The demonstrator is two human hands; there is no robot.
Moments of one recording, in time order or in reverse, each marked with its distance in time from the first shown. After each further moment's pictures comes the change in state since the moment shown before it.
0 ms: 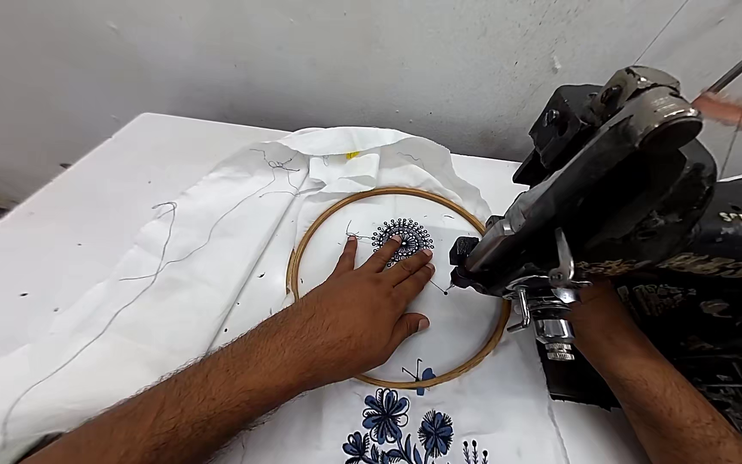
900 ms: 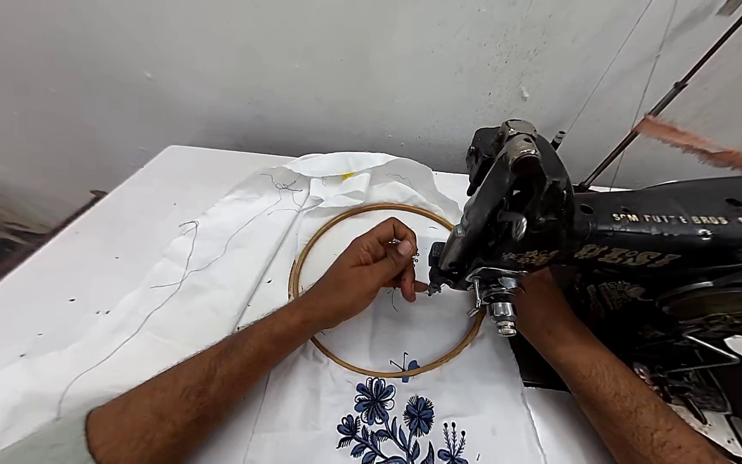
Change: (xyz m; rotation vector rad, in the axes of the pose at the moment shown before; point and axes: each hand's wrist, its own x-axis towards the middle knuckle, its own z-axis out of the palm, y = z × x) left_hand 0.030 -0.011 0.006 -1.491 0.300 0.130; right_hand 0.005 -0.034 -0.005 -0.236 -0.175 0.066
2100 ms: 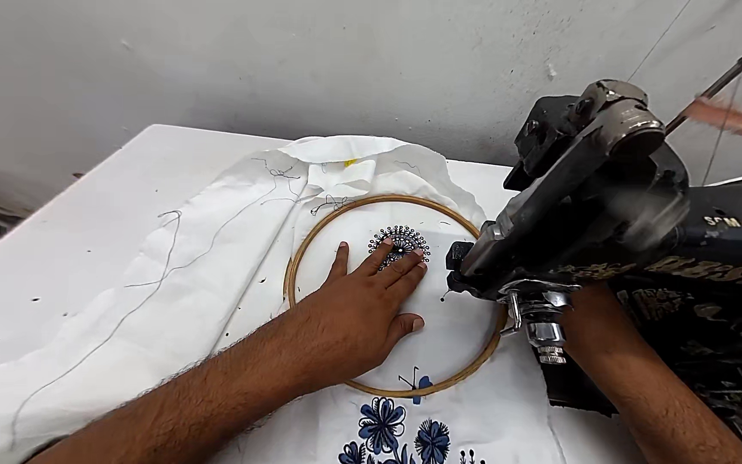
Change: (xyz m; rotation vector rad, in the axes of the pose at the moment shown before) left_hand -0.029 0.015 0.008 1.484 -0.248 -0.210; right_hand -0.003 0.018 0.005 0.109 0.134 -0.056
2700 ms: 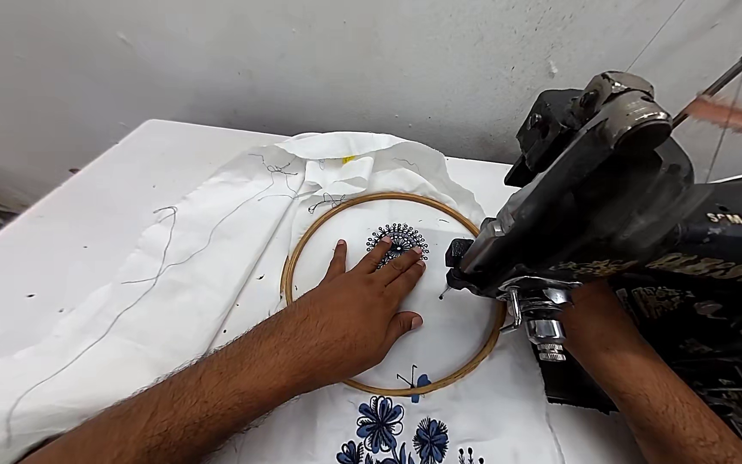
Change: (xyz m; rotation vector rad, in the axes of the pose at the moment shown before) left_hand -0.001 0.002 -0.002 0.014 -0.013 -0.006; right_hand 0.001 0.002 0.002 0.086 0.033 -0.003
